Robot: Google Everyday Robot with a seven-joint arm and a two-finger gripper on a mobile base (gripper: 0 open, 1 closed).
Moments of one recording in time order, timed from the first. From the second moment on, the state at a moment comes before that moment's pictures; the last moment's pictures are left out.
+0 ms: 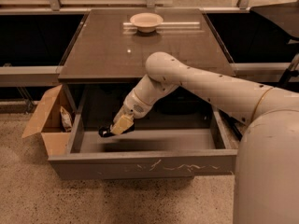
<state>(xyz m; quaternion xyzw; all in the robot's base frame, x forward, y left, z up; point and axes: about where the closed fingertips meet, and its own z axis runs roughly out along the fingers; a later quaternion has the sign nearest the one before) 0.573 0.096 0.684 -0.62 0.70 0.31 0.16</state>
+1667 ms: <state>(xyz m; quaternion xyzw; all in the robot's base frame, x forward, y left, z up) 0.570 0.035 0.712 -0.55 0.75 0.29 0.21</state>
